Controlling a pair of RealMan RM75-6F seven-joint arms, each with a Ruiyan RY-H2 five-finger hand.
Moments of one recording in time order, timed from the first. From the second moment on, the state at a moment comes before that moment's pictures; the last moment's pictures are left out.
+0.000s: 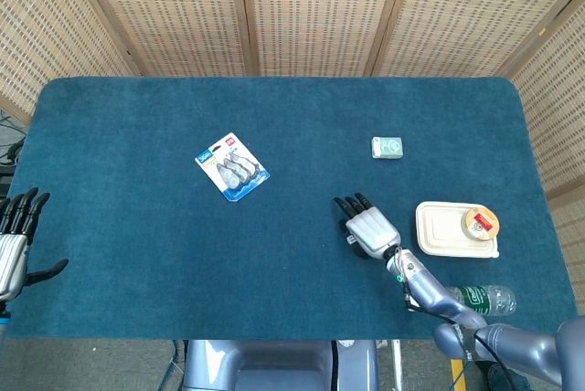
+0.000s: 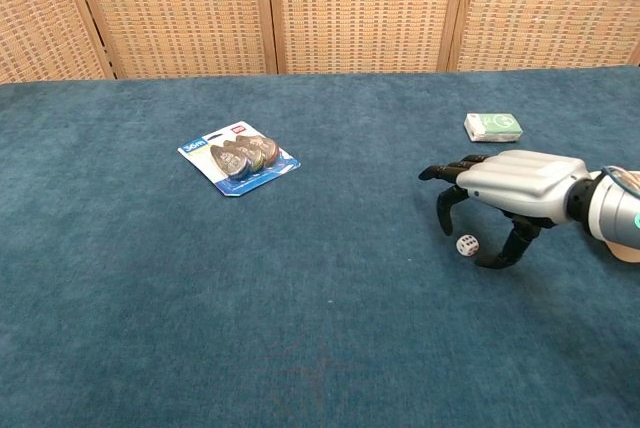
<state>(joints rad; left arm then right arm) -0.11 -1.13 -0.07 -1.62 1.45 1.47 0.09 0.71 -1.55 0.08 -1.35 -1.29 0.81 -0.34</state>
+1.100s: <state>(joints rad) -0.11 -1.11 -0.07 -1.63 1.45 1.47 0.06 0.76 -1.31 0.23 -1.65 -1.24 0.91 -0.40</state>
